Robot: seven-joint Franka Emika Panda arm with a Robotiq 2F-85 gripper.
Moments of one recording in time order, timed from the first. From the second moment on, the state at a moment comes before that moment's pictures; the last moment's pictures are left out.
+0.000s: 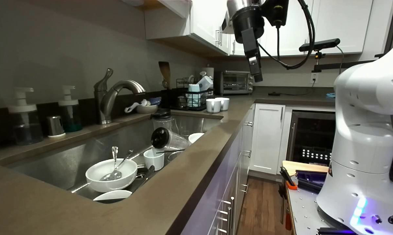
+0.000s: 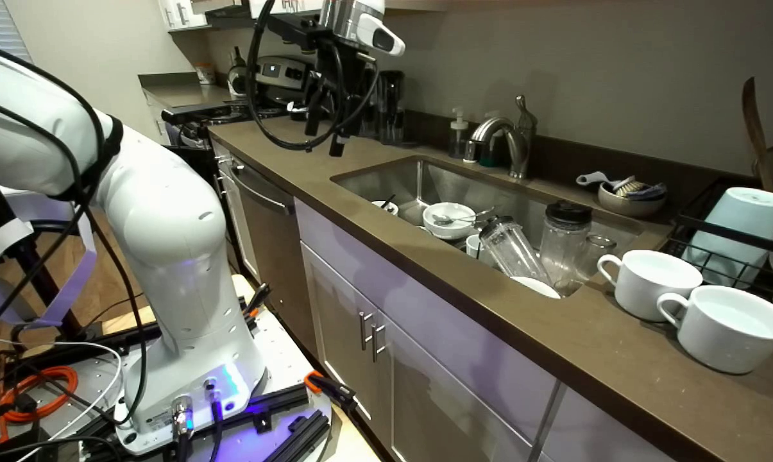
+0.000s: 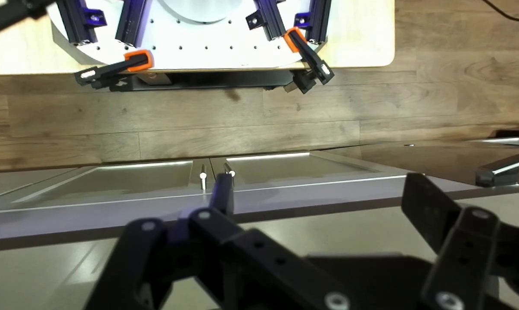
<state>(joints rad) 0.01 -0.75 -0.05 -2.51 0.14 1.51 0.02</state>
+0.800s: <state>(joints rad) -0.21 -0.62 -0.10 -2.54 0.01 1.81 0.16</state>
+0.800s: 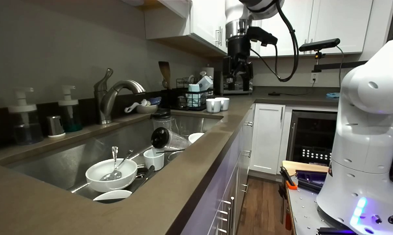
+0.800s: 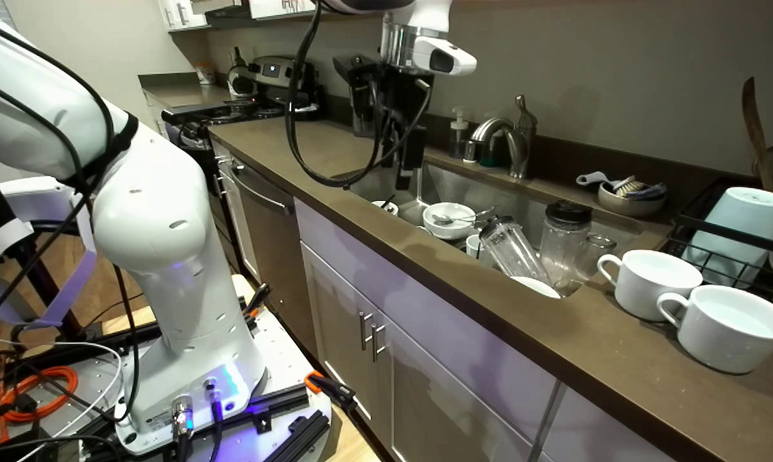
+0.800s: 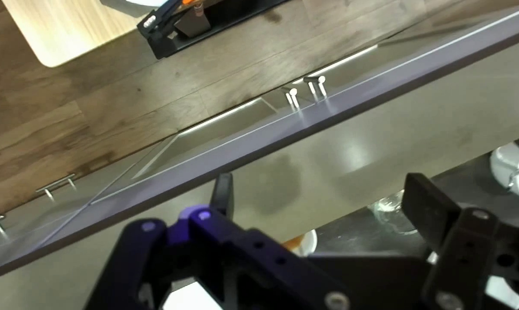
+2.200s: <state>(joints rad) -0.33 -0.36 -0.09 -2.52 -0.10 2.22 0.58</state>
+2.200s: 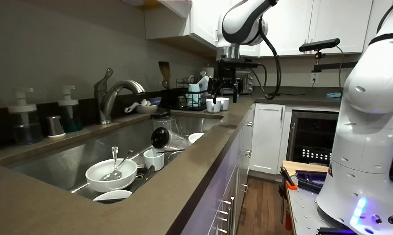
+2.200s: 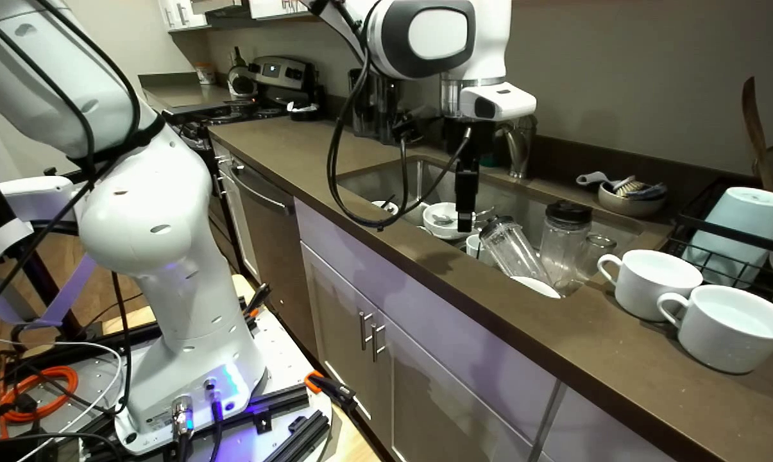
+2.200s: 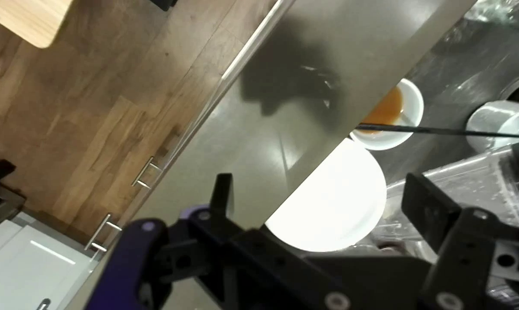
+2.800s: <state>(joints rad) -0.36 -0.13 -0.19 -2.29 -0.11 2.20 0.75</state>
